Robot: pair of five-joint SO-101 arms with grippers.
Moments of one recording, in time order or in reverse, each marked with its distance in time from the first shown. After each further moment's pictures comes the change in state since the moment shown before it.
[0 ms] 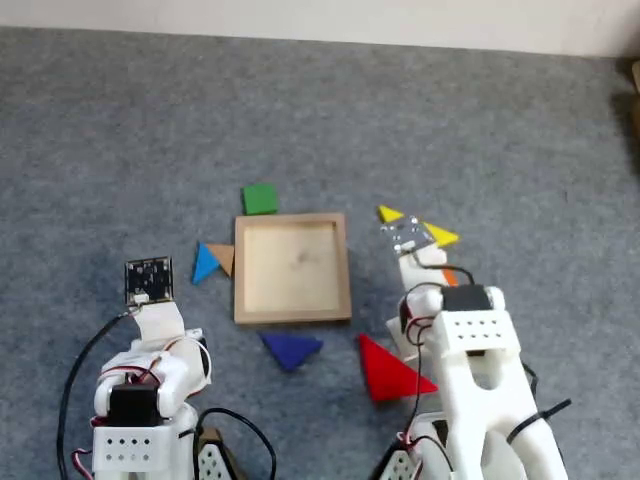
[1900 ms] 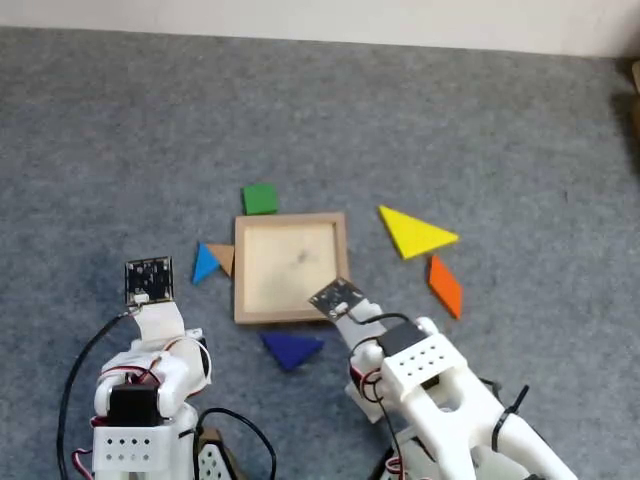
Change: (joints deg) left arm 0.0 0.0 0.0 0.0 0.0; right arm -23.9 0.0 12.7 -2.1 -8.7
